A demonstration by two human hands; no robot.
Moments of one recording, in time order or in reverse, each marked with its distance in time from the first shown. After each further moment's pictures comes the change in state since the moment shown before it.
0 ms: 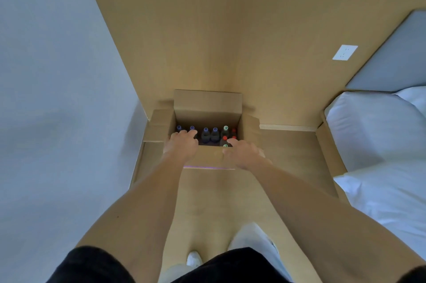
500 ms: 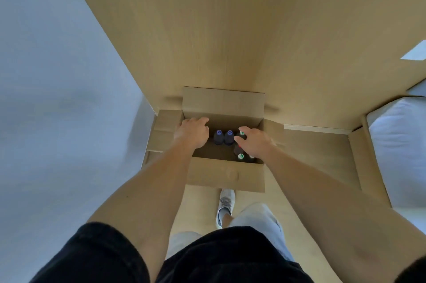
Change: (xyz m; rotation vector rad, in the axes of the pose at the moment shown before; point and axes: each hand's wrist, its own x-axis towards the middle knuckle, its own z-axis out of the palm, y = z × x) left_hand 0.232 -0.011 -0.019 -0.026 -0.118 -0.022; right_hand 0.243 -0.001 -0.047 0.038 -0.072 -0.027
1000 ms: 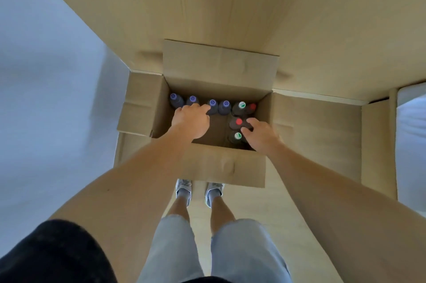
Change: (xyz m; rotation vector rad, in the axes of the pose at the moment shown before) left_hand 0.168 -0.023 0.109 0.058 -0.232 0.068; right_hand 0.153 0.053 0.066 0.098 -0.181 0.202
